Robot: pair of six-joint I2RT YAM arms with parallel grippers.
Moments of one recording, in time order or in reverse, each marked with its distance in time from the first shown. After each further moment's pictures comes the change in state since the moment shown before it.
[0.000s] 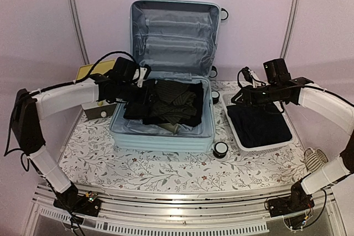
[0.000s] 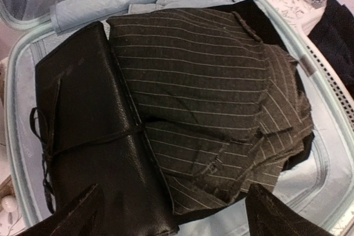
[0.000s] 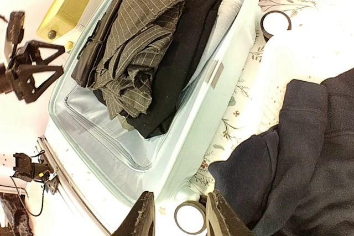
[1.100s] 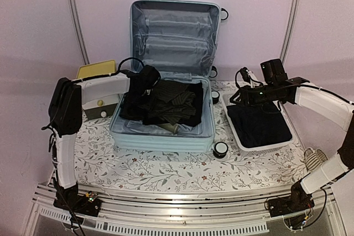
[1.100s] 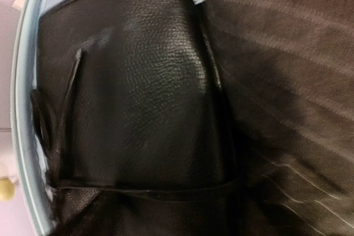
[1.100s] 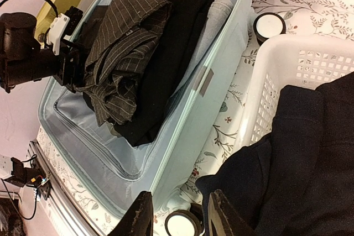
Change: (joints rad) left arm 0.011 0.462 0.427 -0.393 -0.403 -0.041; right arm 0.005 0.050 0.011 0.034 0.031 -0.007
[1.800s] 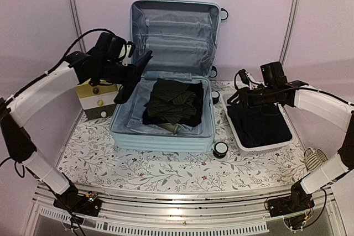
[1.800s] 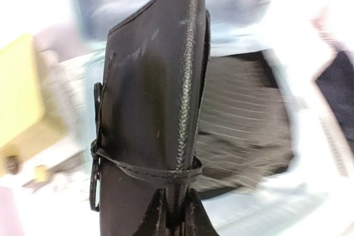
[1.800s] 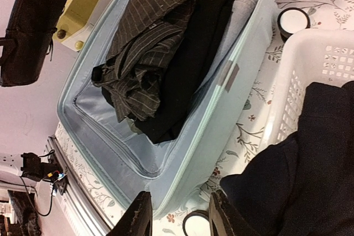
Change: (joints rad) left arm -0.034 -0.534 -0.123 0.024 0.190 -0.035; right arm 0.000 -0.003 -0.043 0.063 -0.078 0.034
